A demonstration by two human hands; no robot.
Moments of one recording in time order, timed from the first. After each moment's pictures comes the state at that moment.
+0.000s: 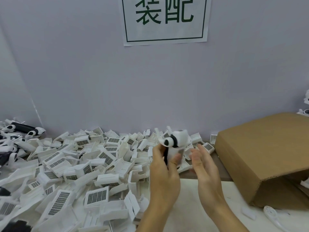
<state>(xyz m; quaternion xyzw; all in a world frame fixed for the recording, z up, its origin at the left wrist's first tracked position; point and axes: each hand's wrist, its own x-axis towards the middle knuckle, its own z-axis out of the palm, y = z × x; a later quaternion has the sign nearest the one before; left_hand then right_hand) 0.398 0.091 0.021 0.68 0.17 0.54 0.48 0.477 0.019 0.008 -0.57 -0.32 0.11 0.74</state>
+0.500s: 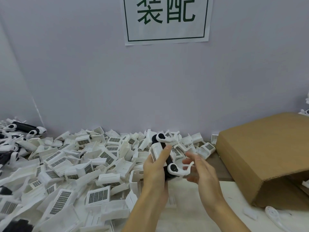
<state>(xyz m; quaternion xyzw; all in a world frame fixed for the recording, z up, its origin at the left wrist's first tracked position) 0.390 0.100 0.039 0.39 0.23 0.40 0.80 0.479 0.024 0.003 -0.62 -0.28 0.16 0.72</state>
